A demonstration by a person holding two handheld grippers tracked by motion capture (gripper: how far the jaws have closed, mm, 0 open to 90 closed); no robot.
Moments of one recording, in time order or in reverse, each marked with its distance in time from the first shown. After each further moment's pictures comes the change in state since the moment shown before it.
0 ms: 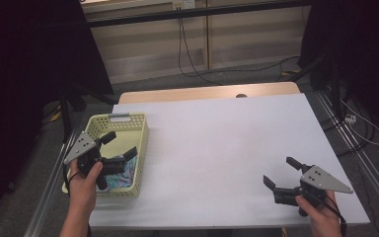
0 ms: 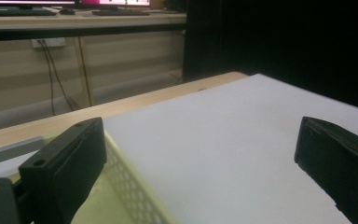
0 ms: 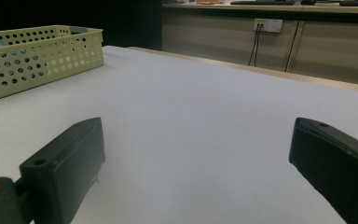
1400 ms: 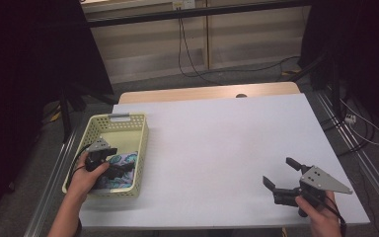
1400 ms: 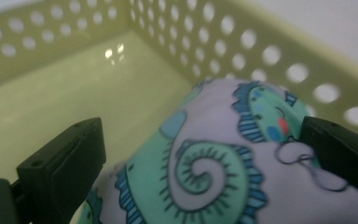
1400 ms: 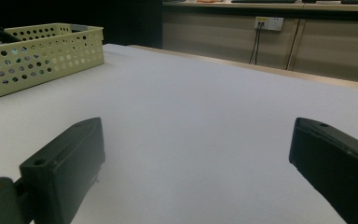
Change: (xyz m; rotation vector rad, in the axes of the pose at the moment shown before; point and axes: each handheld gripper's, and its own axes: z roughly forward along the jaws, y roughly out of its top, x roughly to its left) left arm 0.063 -0.068 0.035 0.495 -0.046 -0.002; right arm 0.001 -0.001 0.000 0.007 0.002 0.001
